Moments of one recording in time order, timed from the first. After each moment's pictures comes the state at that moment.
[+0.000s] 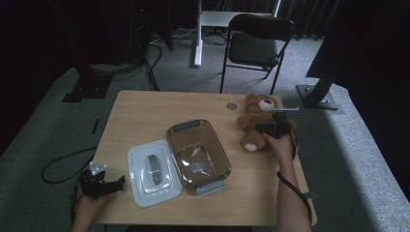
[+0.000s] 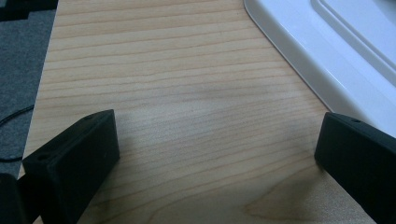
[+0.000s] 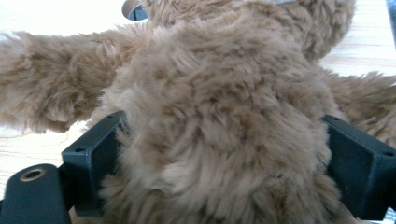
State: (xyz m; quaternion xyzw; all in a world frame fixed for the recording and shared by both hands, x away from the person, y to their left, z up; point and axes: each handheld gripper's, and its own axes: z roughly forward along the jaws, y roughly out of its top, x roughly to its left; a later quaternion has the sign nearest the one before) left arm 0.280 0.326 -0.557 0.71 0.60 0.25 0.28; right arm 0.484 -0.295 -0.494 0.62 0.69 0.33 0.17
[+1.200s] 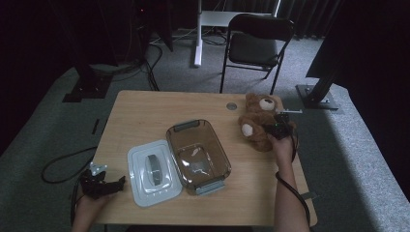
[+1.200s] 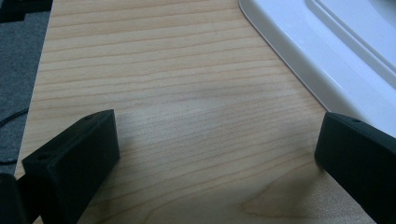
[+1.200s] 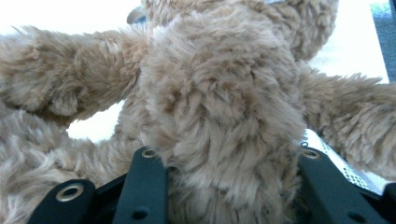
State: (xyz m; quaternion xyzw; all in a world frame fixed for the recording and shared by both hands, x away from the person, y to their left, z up) left arm 0.279 0.325 -0.557 0.71 0.59 0.25 0.28; right arm 0.469 -0.296 -0.485 0.62 0.68 0.34 0.19
